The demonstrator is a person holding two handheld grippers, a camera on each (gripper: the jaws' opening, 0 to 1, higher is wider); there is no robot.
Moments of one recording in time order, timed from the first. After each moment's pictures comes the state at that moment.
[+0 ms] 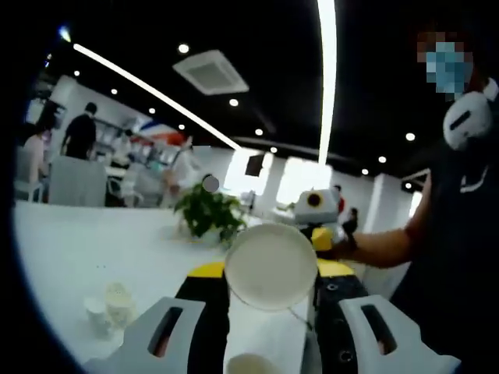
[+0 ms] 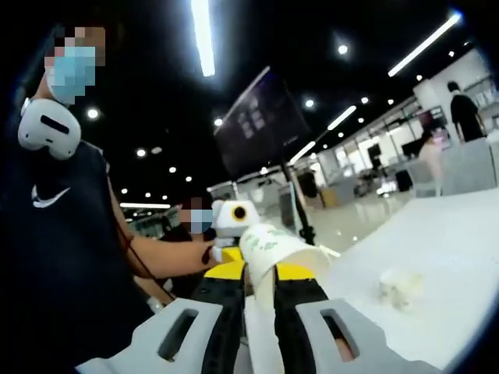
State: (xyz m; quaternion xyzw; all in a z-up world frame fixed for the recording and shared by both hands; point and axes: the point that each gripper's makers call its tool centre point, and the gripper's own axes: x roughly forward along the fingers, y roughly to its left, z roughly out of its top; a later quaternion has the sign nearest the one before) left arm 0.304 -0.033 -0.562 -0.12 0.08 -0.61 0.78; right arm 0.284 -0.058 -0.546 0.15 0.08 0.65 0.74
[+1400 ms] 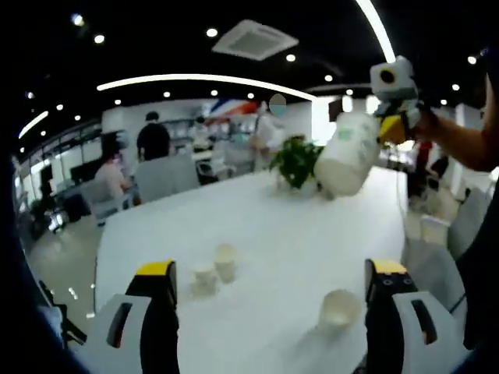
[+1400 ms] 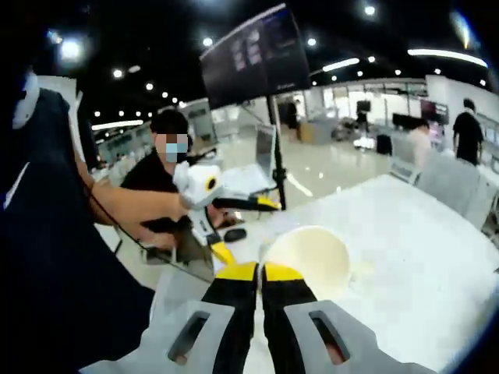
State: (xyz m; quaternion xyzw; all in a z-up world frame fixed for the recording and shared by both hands) left arm 0.343 0.056 -0.619 0.06 0.15 -0.36 0.92; right arm 0.304 -0.070 -0.530 -0.12 0.25 0.58 0.77
